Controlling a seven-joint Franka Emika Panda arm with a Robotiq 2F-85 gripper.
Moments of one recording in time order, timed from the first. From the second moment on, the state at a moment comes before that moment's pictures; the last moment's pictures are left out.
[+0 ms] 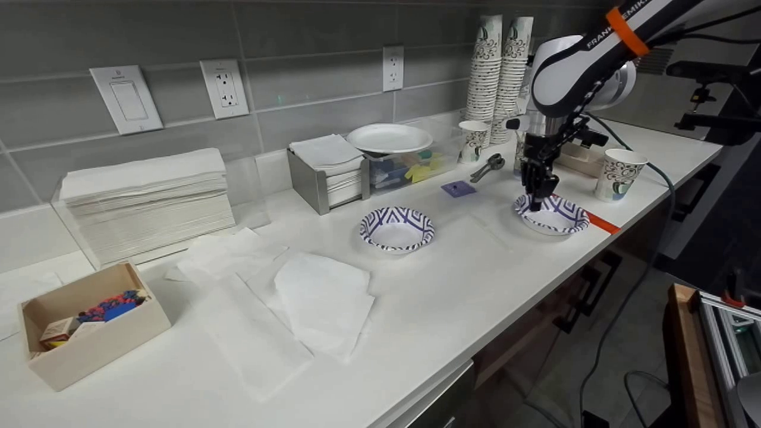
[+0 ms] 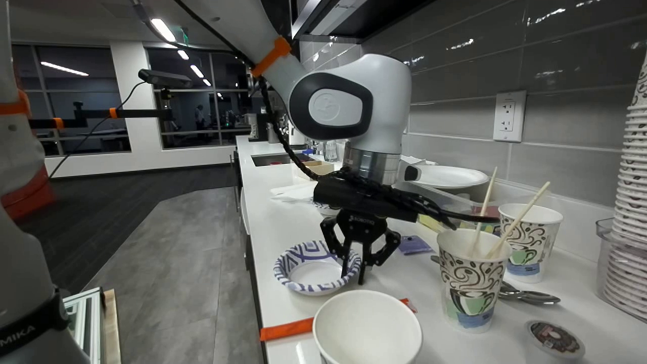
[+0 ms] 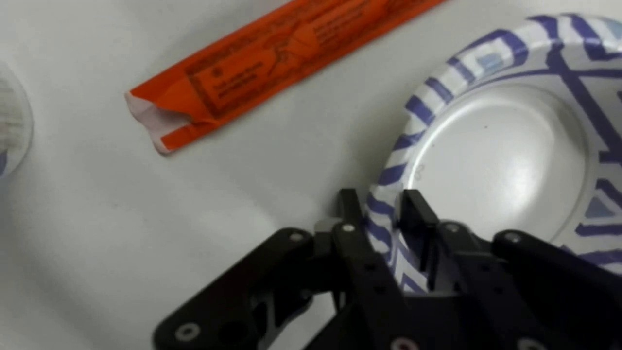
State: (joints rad) arm -0.25 0.16 -0.23 -2.28 0.07 2.30 -1.14
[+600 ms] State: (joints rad) arm -0.25 0.14 -0.23 -2.27 0.06 2.27 -1.14
